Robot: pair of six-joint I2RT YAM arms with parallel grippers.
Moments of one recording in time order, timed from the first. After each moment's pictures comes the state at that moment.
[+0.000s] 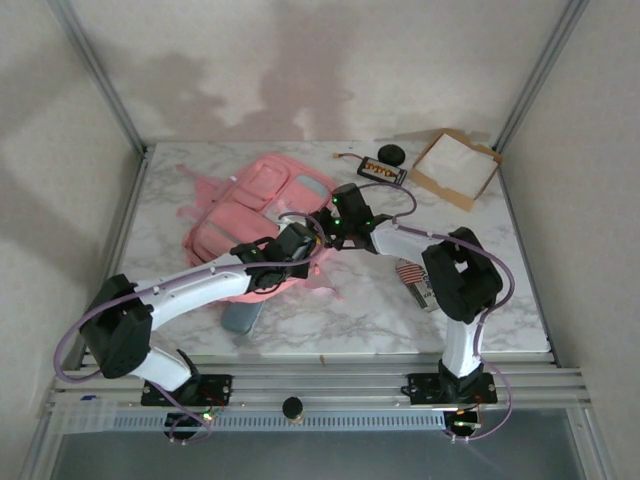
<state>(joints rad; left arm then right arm) -0.81 1.49 1.01 -0.48 -0.35 -0.58 0.64 1.90 1.21 -0.01 -0.39 1.12</state>
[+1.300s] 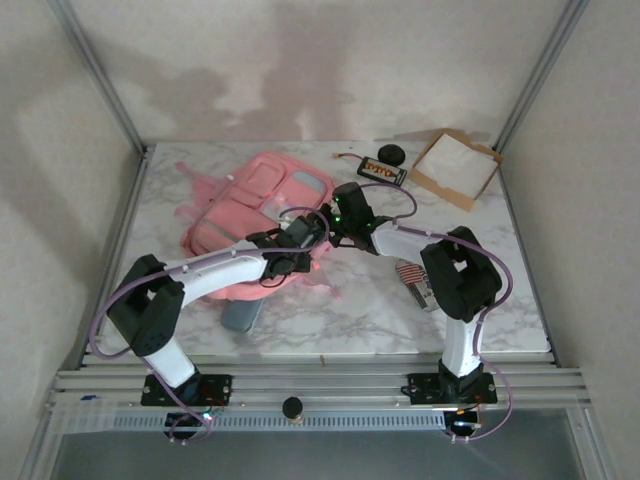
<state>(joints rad) -0.75 1.66 1.10 -0.53 -0.34 -0.66 0.63 1.90 1.18 0.12 -0.42 1.19</state>
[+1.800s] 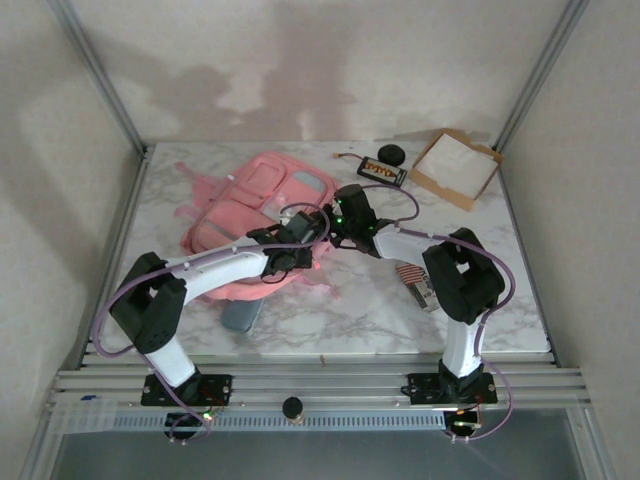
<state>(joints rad) -0.74 1.68 1.13 -0.53 -0.32 -0.65 0.63 1.88 1.14 0.17 -0.41 1.20</state>
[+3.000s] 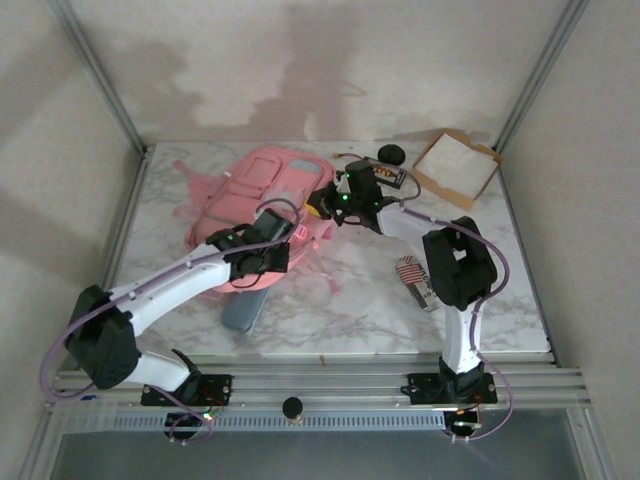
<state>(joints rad) -0.67 1.39 1.05 -0.74 -0.24 -0.57 0.51 2.01 1.38 0.07 -0.59 1.15</state>
